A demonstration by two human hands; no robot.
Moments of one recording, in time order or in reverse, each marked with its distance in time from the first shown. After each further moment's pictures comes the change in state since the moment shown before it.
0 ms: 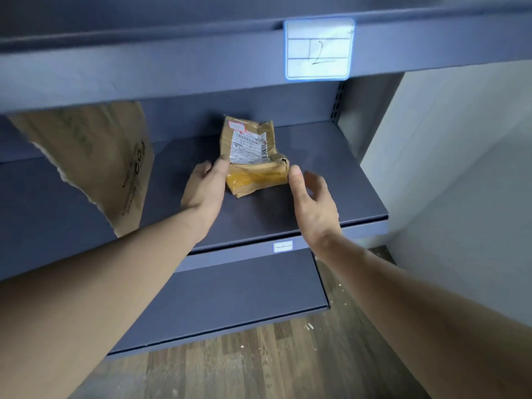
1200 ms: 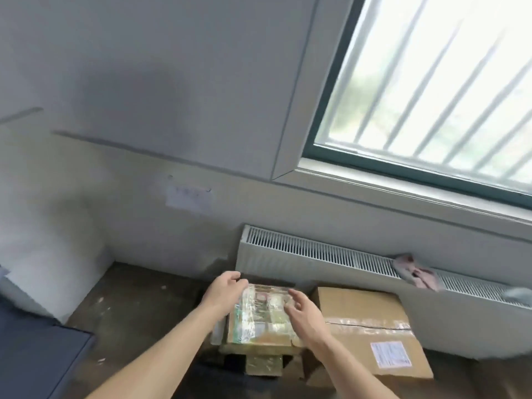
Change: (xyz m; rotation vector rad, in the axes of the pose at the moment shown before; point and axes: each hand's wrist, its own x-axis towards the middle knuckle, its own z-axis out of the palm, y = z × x) left_hand -0.720 -0.012 0.058 0.632 -1.446 0.339; right_hand -0.731 0.054 -0.378 -0.051 0.835 0.635
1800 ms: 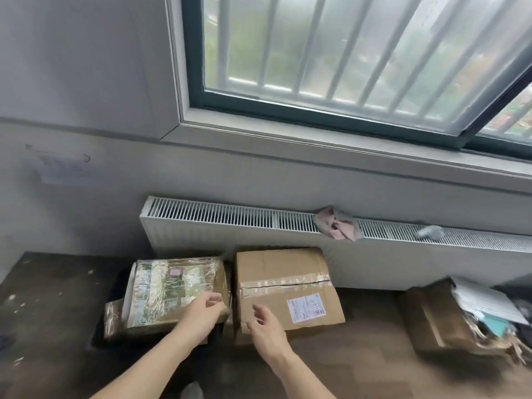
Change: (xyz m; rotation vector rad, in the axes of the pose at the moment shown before) left_hand 0.012 -0.009 0.272 0.171 -0.139 -0.117; right_hand 0.007 0.201 -0.125 0.206 -0.073 0.235
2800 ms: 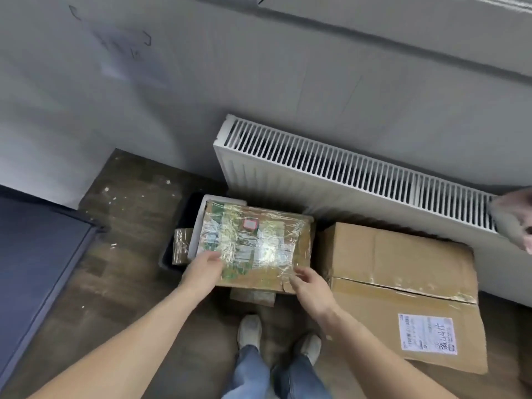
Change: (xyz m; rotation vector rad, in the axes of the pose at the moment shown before) left_hand 0.192 -0.143 -0.103 -0.038 0.222 -0.440; right_hand 0.235 -0.002 0.116 -0.172 -0.251 0.167
